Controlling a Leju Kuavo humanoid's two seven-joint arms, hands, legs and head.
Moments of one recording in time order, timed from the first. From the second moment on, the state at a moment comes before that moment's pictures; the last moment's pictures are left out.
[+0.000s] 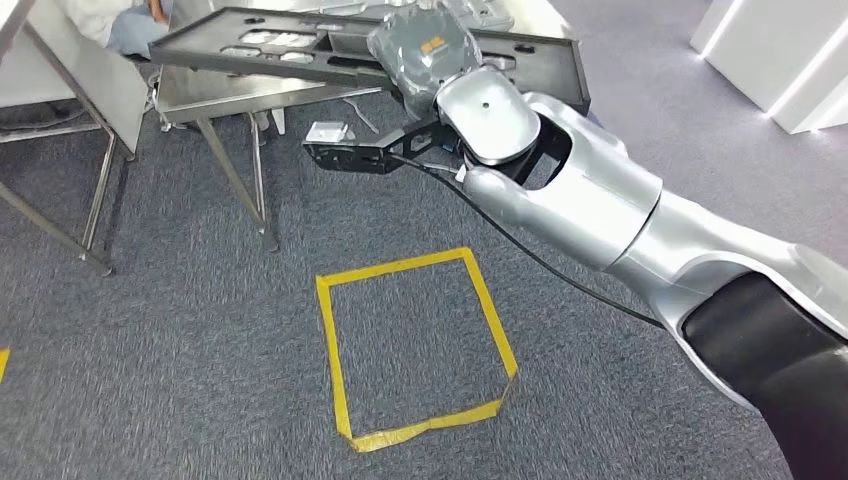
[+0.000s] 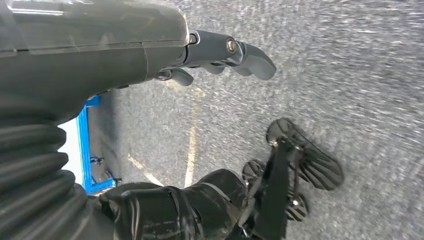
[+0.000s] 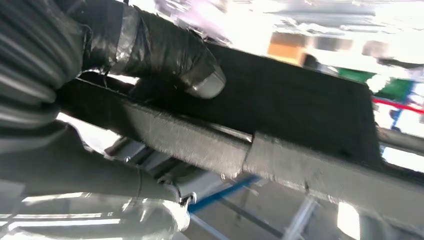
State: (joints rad) left arm -0.09 0.09 -0.74 -0.19 1.31 0.33 0.09; right arm -1.40 -0.06 1.20 -1.00 0.81 0.18 0.28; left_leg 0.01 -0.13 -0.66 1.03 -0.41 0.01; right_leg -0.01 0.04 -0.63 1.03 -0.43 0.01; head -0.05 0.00
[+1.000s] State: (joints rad) left arm -0.09 0.09 -0.75 -0.19 1.26 0.38 0.12; right arm -1.39 -0.04 1.20 -0.96 0.80 0.14 0.25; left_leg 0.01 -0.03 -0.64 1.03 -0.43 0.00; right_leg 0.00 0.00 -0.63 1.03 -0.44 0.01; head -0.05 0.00
